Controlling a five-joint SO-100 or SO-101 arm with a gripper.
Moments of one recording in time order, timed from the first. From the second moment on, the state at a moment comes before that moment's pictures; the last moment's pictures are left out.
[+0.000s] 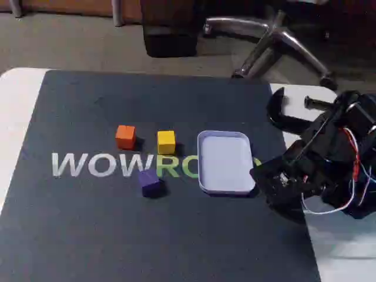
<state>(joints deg) -13.4 190.0 181.8 73.7 -102.2</state>
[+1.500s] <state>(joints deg) 7.0 180.4 156.4 66.2 -107.0</state>
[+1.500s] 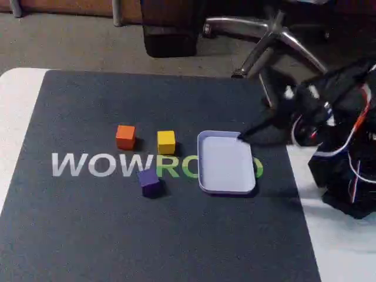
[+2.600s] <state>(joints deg) 21.9 94.2 109.1 53.8 -101.3</state>
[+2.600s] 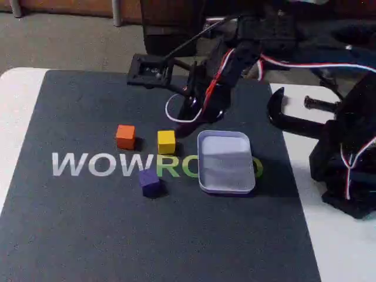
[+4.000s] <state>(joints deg) 26.9 80.3 108.5 42.7 -112.5</state>
